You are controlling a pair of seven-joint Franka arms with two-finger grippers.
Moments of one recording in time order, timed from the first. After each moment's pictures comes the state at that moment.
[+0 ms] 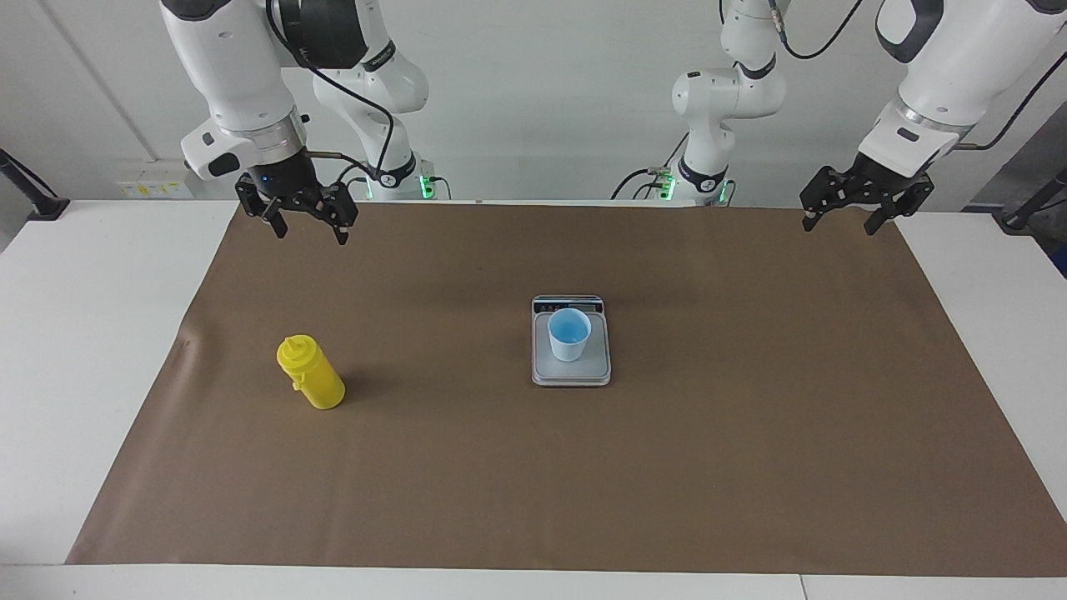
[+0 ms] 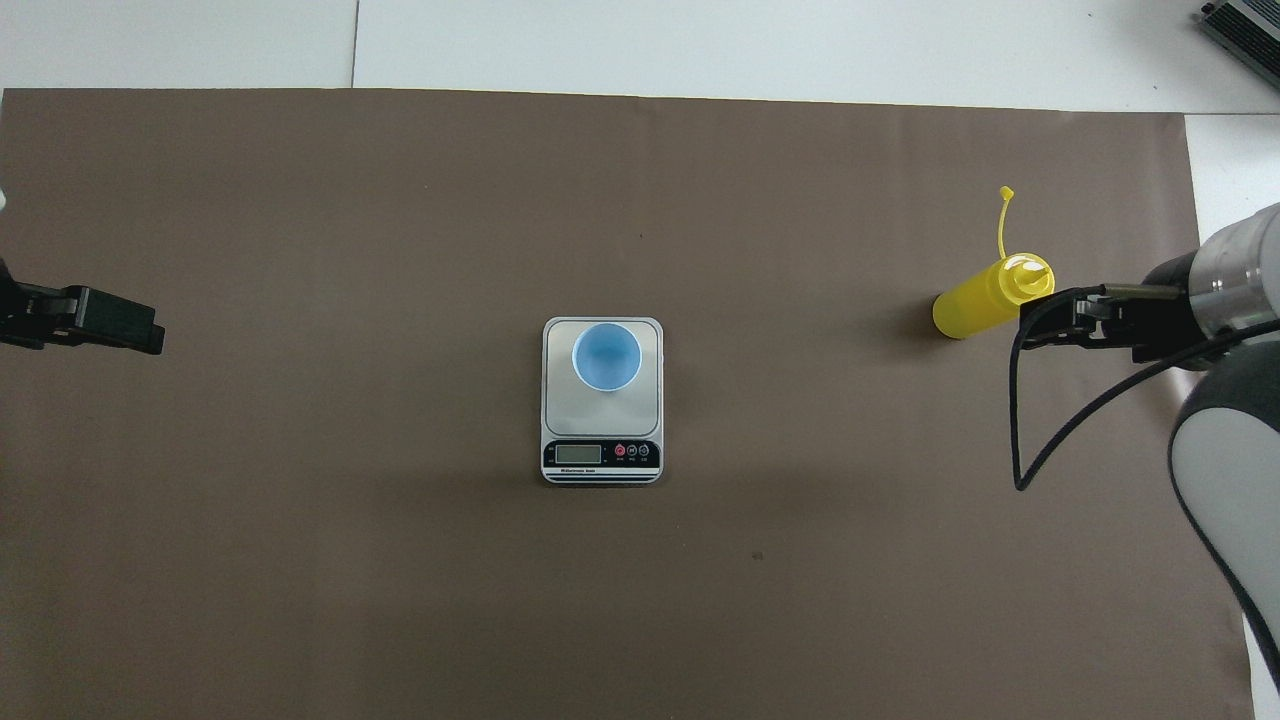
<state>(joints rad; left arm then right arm) -0.03 -0.02 -0.04 -1.57 -0.04 1.53 0.04 -0.03 -0.04 0.10 -1.68 -0.02 1.65 0.20</state>
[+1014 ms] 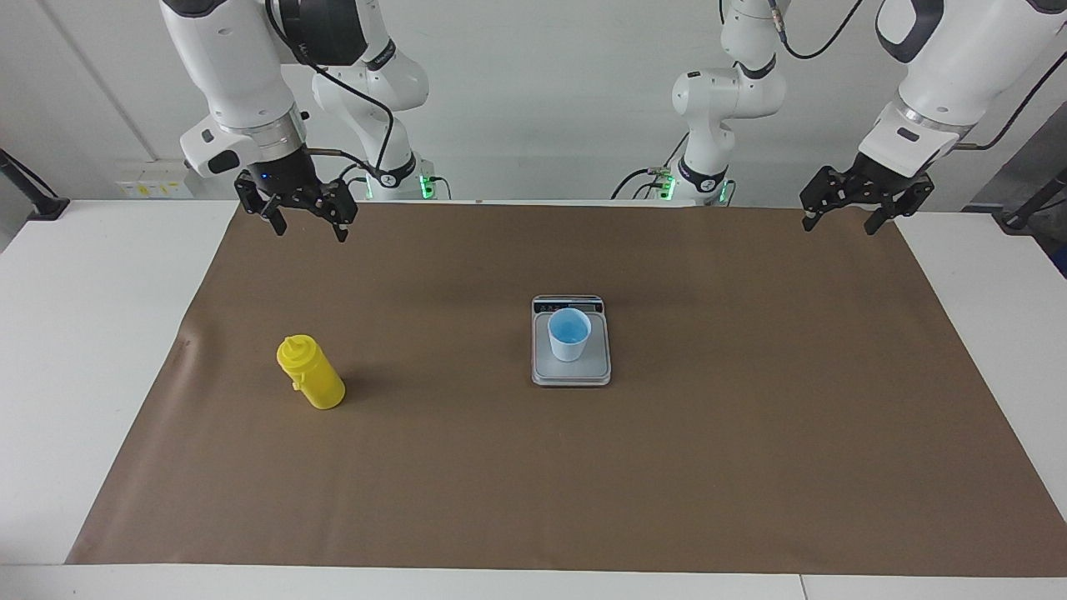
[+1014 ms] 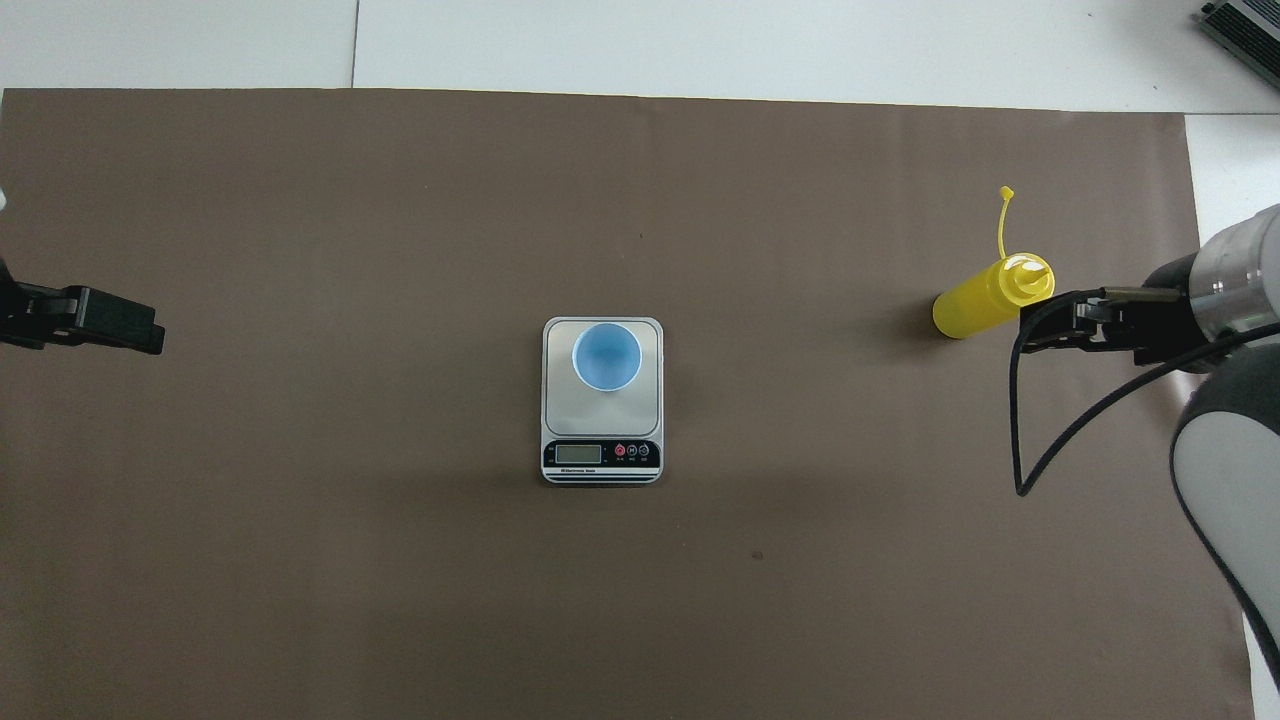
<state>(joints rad) -0.03 -0.02 -0.04 -1.57 -0.04 1.53 0.04 0.14 -0.04 -0.06 -1.67 -0.03 1.63 0.20</state>
